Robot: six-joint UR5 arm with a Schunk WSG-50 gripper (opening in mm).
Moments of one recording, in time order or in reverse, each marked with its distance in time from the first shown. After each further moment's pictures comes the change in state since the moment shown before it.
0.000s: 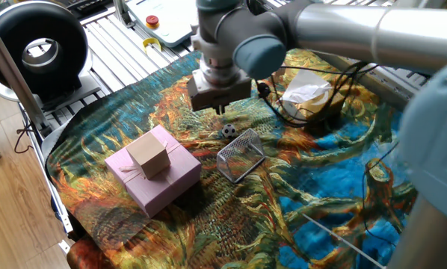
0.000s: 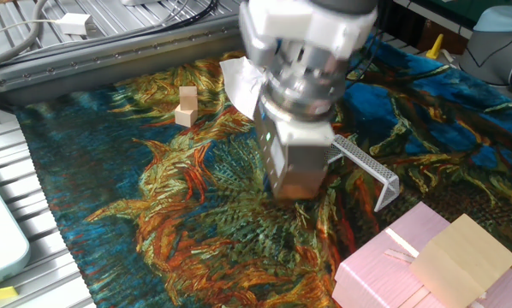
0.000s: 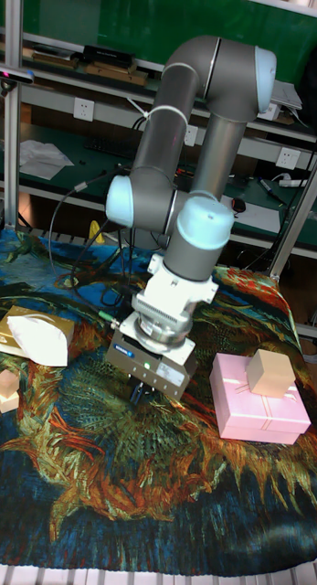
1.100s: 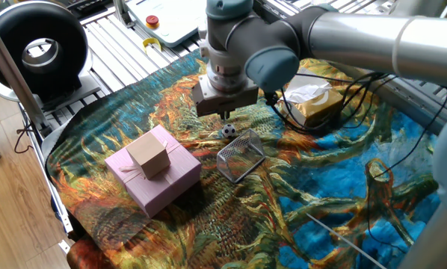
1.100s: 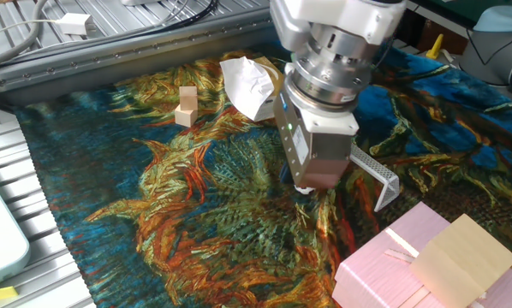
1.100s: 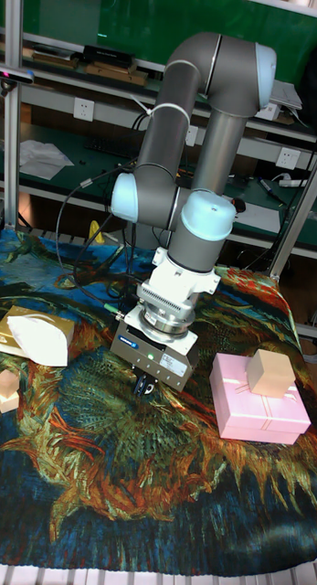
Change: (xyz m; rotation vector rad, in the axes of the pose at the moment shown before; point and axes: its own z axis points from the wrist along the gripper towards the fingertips) arm 0.021 -0.002 0.003 -0.002 -0.037 0.023
